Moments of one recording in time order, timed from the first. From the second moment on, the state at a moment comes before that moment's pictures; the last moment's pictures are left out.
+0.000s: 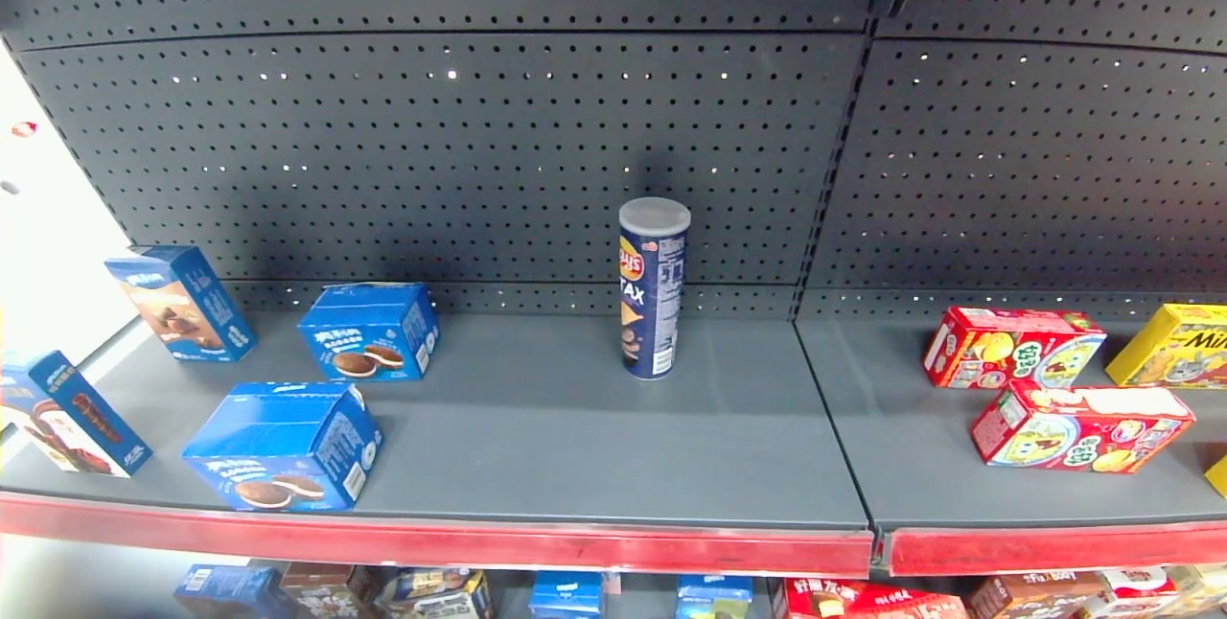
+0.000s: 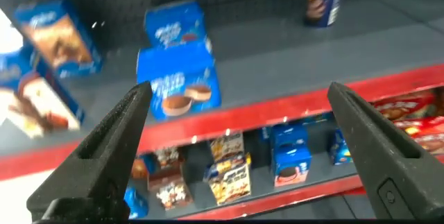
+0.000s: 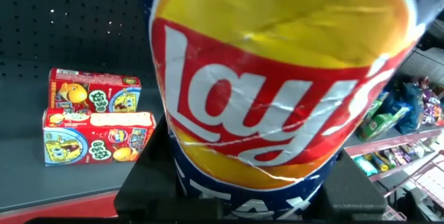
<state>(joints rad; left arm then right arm) -0.01 0.20 -0.23 0.00 -0.19 0.09 -0.12 0.40 -0.41 -0.27 -0.34 -0.43</state>
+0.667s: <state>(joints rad) -0.17 0.83 -0.48 -0.25 -0.24 0.15 -0.12 0.40 -0.42 -0.27 -0.34 -0.43</state>
